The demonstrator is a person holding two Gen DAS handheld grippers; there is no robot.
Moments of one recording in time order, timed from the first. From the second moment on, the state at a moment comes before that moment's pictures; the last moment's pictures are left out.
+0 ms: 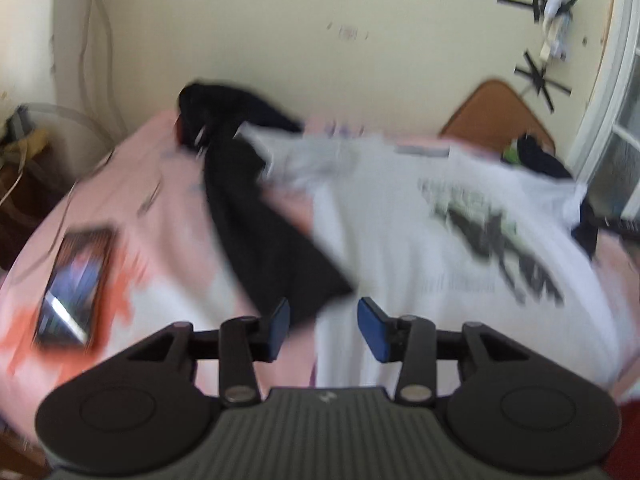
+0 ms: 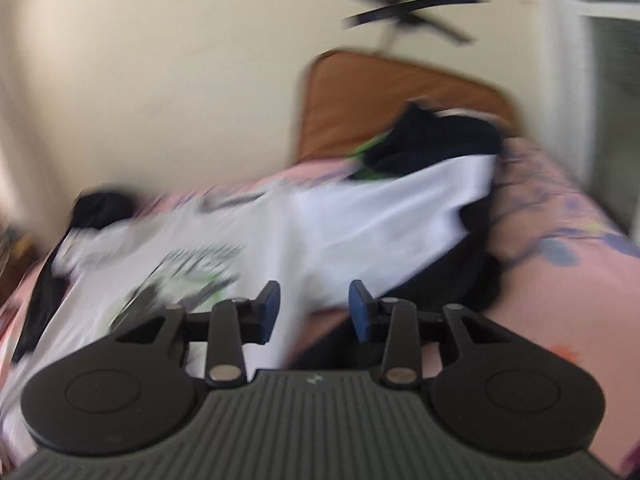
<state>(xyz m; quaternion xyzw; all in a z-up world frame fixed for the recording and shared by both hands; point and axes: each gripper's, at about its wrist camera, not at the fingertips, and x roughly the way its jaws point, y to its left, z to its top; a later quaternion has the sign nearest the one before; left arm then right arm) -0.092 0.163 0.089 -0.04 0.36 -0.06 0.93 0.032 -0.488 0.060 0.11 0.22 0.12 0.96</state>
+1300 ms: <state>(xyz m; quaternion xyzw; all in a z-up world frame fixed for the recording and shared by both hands) 0.108 0.083 -0.006 -0.15 0.34 -0.22 0.90 0.142 -0.346 0.207 0.10 0.24 0.30 0.92</state>
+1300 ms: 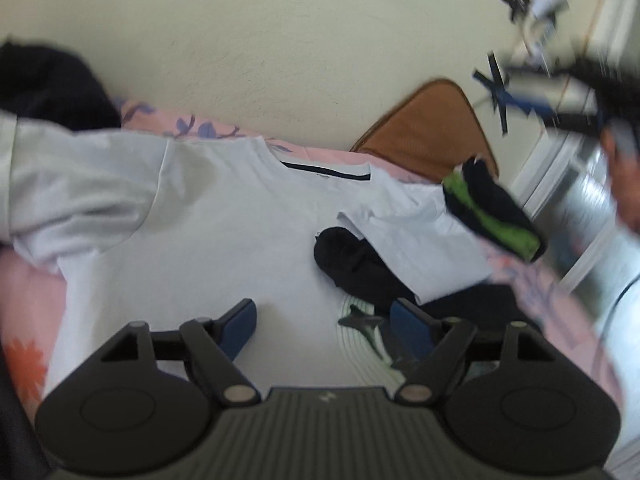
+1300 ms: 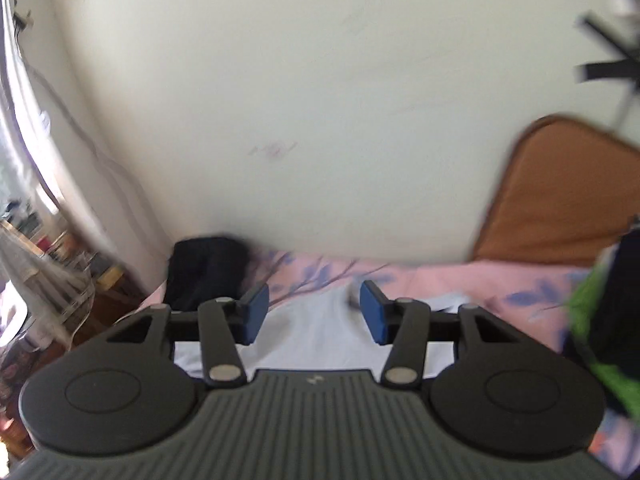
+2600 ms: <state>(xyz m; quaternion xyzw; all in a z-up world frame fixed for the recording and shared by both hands) 0.023 0.141 0.053 -0.08 0.29 -0.11 0.95 0.061 -0.310 0.094 -0.27 0.31 0.30 0.86</state>
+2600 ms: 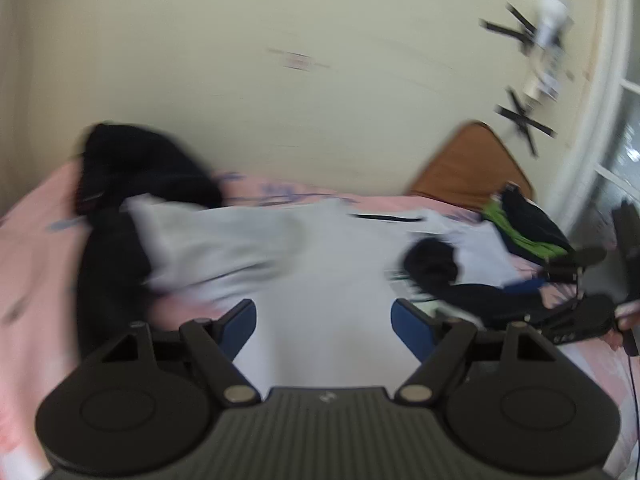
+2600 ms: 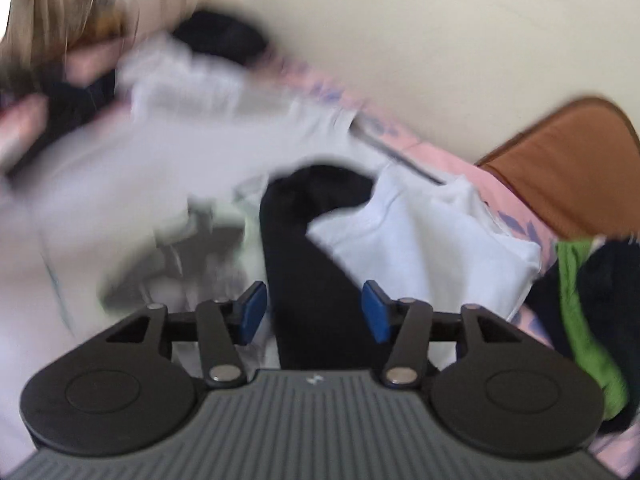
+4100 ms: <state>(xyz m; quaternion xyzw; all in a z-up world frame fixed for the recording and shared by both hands) -0.077 0.274 0.036 -0.24 0.25 0.03 0.94 0.119 -0.255 0.135 -0.11 0.26 0.27 0.92</state>
